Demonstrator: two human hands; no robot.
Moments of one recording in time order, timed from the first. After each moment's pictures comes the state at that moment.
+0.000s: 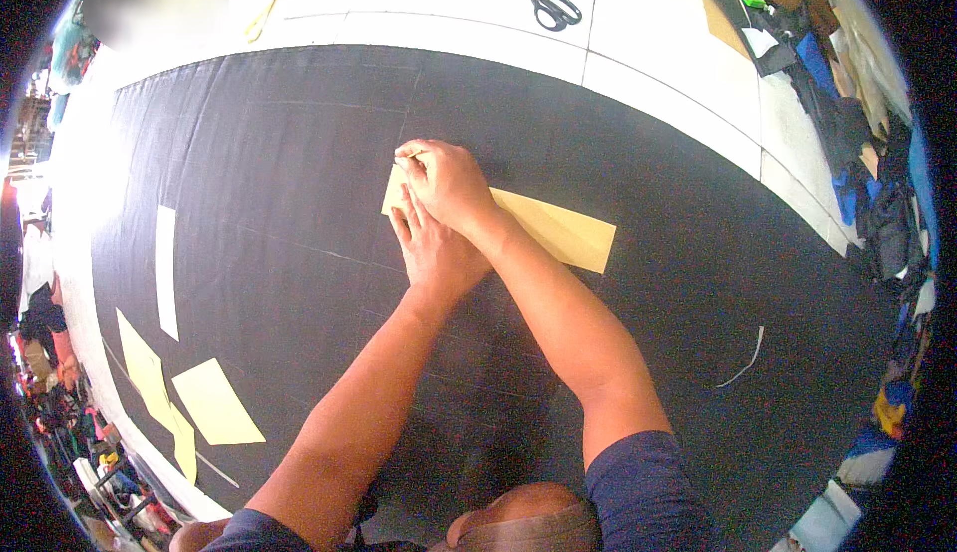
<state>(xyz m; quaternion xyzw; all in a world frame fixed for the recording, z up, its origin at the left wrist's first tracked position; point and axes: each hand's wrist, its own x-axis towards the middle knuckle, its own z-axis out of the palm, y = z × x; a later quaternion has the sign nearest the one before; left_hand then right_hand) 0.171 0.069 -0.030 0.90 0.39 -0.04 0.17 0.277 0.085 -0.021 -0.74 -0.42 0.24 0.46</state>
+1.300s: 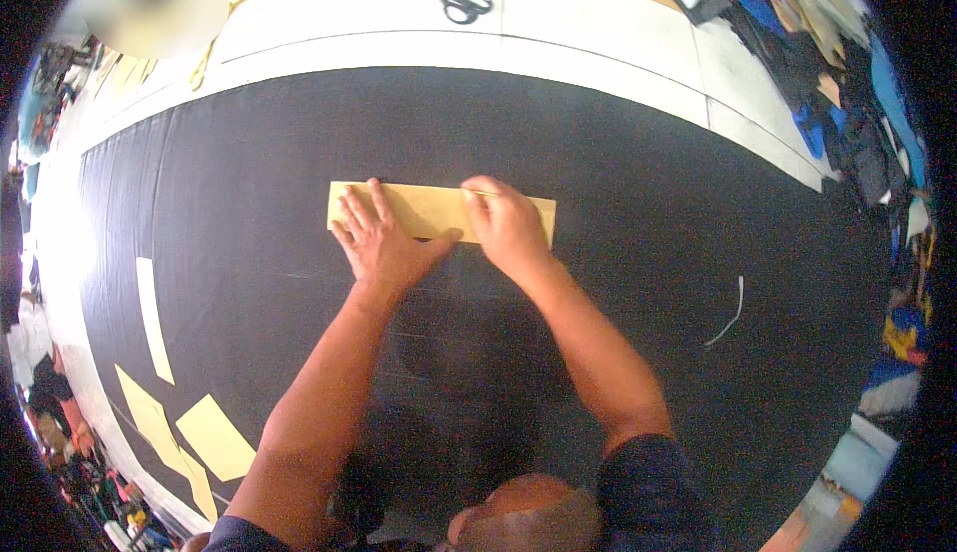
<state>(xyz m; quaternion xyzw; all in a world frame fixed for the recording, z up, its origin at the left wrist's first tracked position) 0.186 0.068 -0.008 0.91 0.38 -0.10 0.12 0.301 -0.071 -0.027 -0.84 -0.31 0.13 0.43</state>
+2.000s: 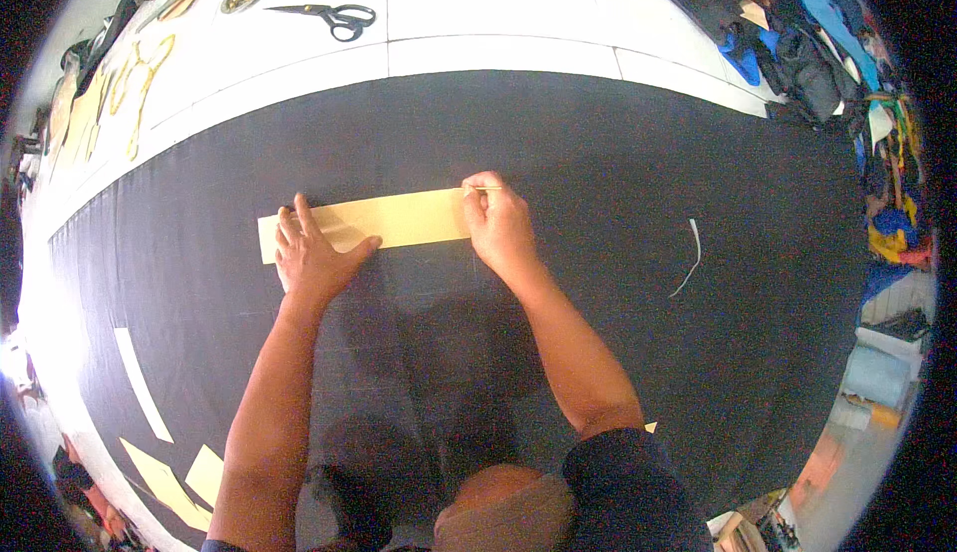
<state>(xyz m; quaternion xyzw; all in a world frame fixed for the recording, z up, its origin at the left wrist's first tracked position) 0.198 0.074 0.011 0.92 0.34 -0.14 0.12 0.314 -0.152 -0.032 -0.88 -0.14 0.09 0.44</state>
